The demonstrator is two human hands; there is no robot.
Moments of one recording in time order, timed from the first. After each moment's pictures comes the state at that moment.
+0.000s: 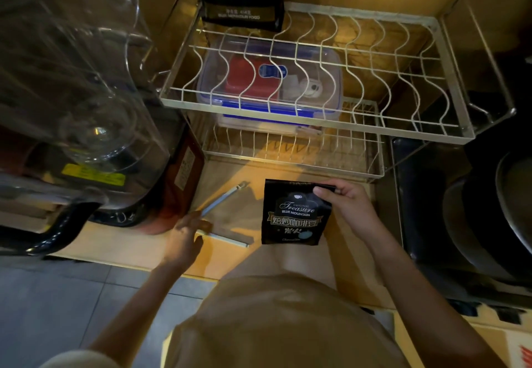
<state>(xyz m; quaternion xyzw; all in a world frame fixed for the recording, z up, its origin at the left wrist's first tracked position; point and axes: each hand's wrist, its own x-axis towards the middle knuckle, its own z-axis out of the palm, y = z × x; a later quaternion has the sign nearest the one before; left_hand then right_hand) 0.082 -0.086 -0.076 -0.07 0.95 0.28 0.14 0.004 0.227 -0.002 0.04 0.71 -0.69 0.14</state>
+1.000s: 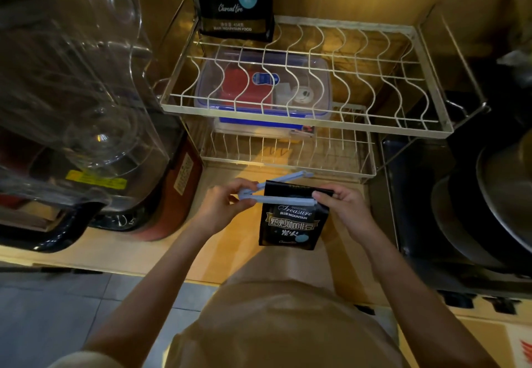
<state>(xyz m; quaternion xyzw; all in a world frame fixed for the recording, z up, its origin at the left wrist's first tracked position) 0.030 -0.023 0.014 0.05 0.86 0.49 0.10 0.017 0.225 -0.003 0.07 0.71 -0.69 0.15</state>
